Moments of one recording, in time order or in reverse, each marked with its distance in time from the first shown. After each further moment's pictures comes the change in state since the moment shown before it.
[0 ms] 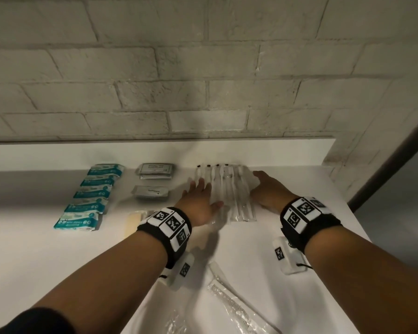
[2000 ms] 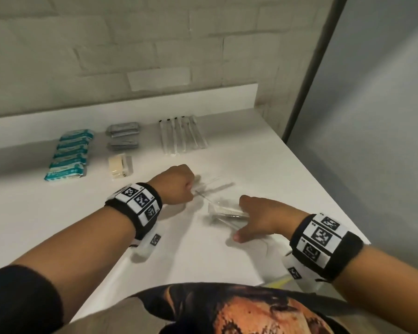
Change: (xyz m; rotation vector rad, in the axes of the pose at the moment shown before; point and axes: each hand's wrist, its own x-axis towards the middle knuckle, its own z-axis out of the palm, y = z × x) left_hand -0.192 0.036 0.033 0.202 -0.063 0.375; right_hand -0.322 0.072 0.042 -0.545 -0.257 -0.022
